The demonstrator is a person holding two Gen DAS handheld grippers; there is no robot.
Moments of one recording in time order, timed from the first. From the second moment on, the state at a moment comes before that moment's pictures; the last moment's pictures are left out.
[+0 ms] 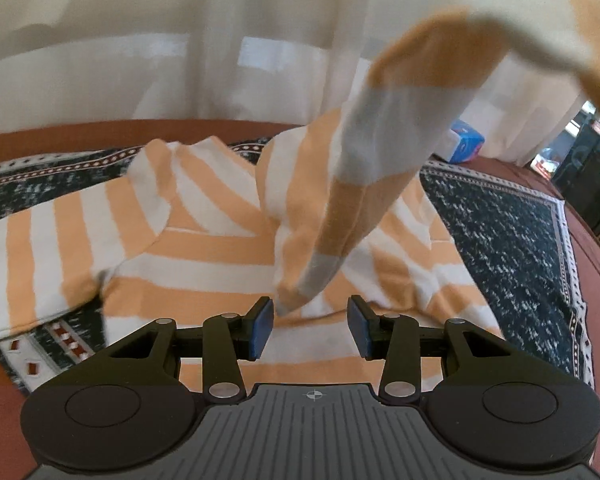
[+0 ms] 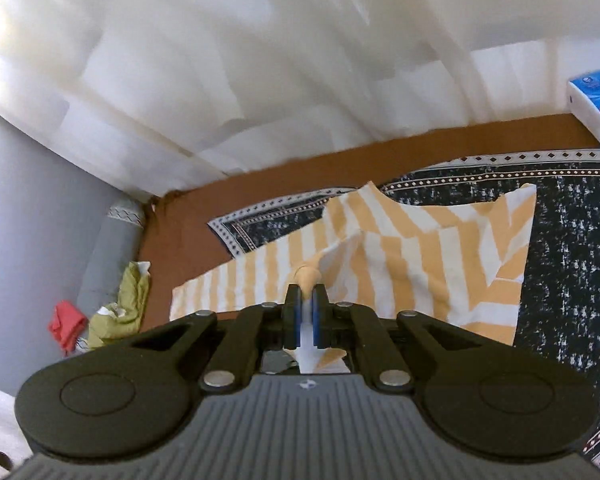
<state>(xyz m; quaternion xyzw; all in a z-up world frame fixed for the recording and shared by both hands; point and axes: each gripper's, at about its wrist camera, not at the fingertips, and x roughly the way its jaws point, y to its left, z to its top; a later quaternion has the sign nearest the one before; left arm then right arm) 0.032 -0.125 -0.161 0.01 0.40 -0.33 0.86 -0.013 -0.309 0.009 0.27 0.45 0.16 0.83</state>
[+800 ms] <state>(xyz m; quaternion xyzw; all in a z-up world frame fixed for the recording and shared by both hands) 0.036 -0.157 -0.158 0.11 0.38 -0.42 0.82 -0.245 -0.308 -0.107 0.48 0.43 -0.08 0.76</state>
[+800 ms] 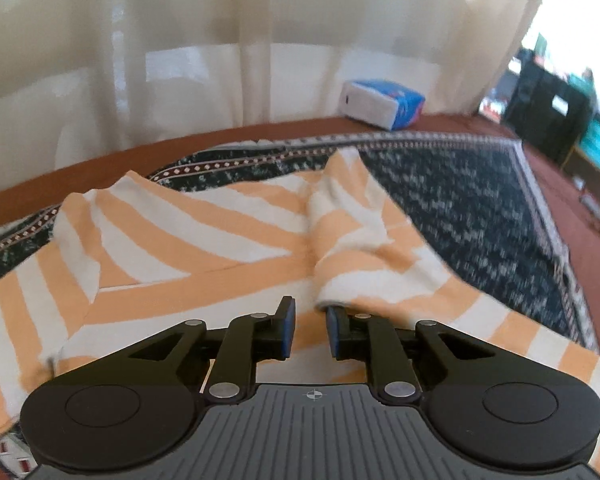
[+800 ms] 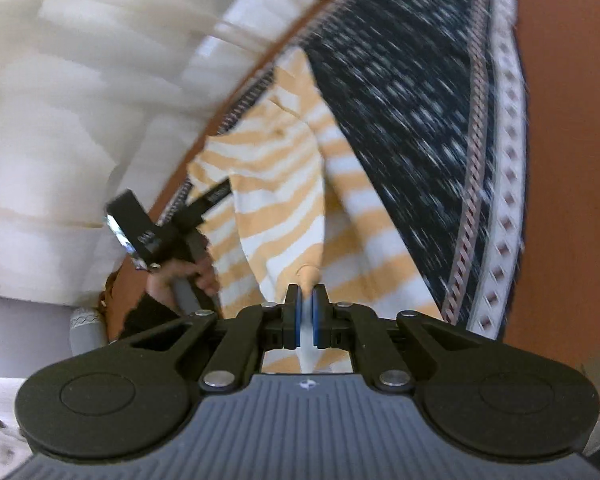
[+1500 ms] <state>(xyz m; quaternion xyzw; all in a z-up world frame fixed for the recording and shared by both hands) -0.022 -0.140 -0.147 0.11 0.44 -0.47 0.76 -0.261 -0.305 -0.173 0.36 0.52 -0.08 0.77</state>
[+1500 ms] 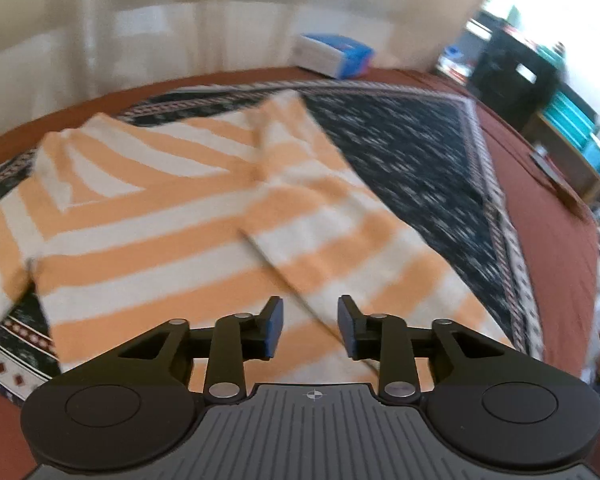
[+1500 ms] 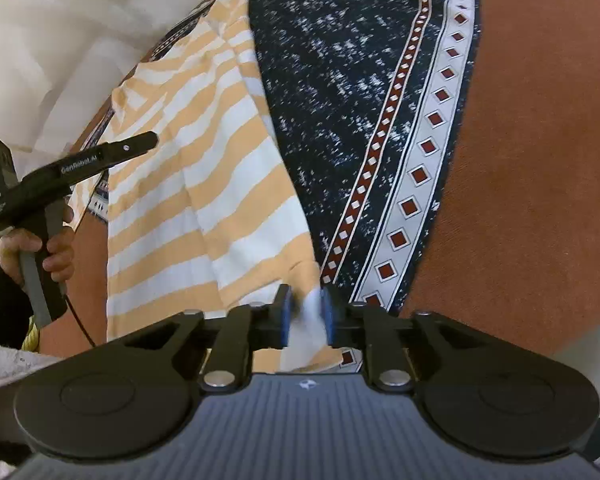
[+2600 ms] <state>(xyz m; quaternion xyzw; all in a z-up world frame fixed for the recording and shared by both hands) 0.033 -0.160 -0.146 0.05 0.42 -0.38 0.82 -0.113 -0.339 -0.094 0.25 0.42 0.01 0.87</state>
